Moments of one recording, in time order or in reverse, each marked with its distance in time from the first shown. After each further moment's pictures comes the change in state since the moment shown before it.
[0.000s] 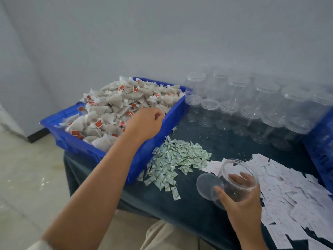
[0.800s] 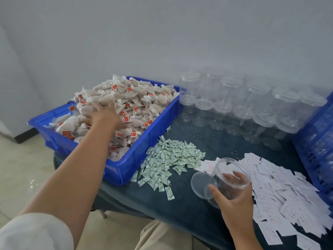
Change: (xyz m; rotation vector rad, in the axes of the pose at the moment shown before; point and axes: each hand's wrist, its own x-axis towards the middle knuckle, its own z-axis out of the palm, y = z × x) left_hand 0.059 -0.101 -0.011 0.497 -0.207 -0.563; right_hand 0.002 -0.002 0.003 -0.004 0.005 -0.025
